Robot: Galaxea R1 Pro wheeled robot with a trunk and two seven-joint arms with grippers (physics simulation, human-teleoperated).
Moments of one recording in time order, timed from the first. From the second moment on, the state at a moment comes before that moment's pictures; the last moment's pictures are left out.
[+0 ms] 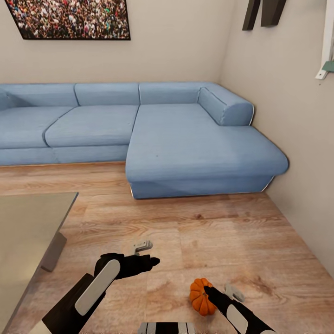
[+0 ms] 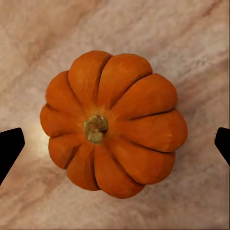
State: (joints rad) left arm -0.45 0.13 -0.54 -1.32 1.11 0.74 0.49; right arm -0.53 0.01 0.12 -0.25 -0.71 0.03 0.02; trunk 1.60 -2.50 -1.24
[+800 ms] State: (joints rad) left arm -0.45 0.14 -0.54 -1.32 1.12 0.74 0.49; right arm -0.53 0.00 0.11 -0.25 -0.71 0.05 0.07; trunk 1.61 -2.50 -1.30
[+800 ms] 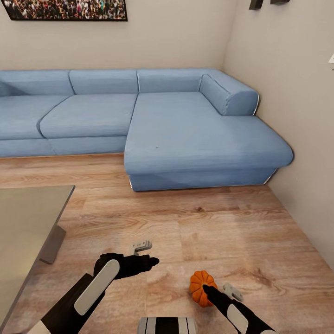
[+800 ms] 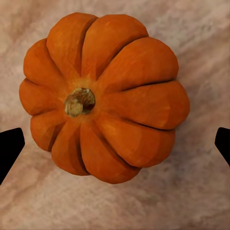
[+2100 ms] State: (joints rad) left arm -0.45 0.14 -0.54 -1.32 1.12 0.74 0.49; right arm -0.53 -0.09 0.10 -0.30 -0.77 0.11 0.09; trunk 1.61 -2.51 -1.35
